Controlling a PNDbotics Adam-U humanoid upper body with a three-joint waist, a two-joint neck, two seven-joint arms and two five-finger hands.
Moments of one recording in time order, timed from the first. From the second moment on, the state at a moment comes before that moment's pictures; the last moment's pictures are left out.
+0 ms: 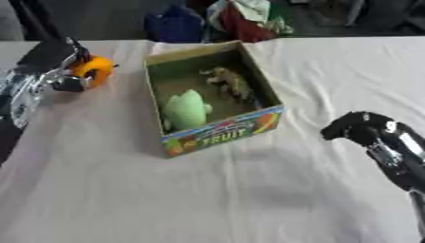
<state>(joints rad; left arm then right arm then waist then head) -0.88 0.57 -0.07 -0.88 -1.15 -0.16 0.04 -0.36 -0.31 -0.01 -1.58 -0.23 -0.26 0.65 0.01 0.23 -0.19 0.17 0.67</state>
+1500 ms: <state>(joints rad) -0.98 0.32 -0.26 -1.04 -1.12 -0.35 -0.10 -0.36 -0.30 0.00 -1.58 -0.24 -0.25 0.67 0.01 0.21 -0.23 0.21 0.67</state>
